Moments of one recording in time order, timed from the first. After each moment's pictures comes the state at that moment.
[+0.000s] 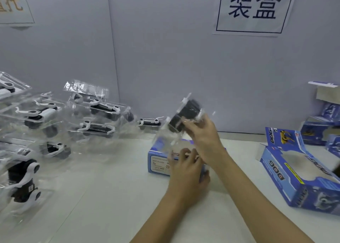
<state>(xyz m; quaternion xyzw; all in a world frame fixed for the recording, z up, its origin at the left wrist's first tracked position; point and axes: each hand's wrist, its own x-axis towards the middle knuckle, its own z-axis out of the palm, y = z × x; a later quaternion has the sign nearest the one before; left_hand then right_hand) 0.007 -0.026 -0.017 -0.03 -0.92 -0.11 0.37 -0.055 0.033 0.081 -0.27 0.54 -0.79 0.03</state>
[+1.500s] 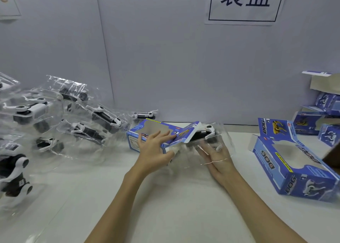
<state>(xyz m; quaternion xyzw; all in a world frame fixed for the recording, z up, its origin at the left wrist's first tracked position) 0.014 -0.097 0.018 0.03 -0.92 -0.33 0.23 -0.084 0.100 -0.015 -0.15 0.44 -0.88 0.09</state>
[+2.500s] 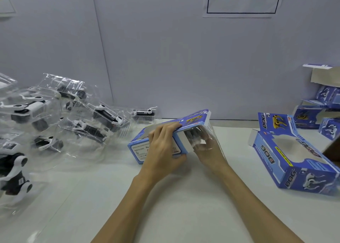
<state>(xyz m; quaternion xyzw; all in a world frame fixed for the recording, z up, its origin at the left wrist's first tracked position) 0.016 -0.068 0.006 -0.10 -0.86 -0.21 0.44 -0.066 0.088 -0.001 -0.21 0.73 -0.65 0.01</state>
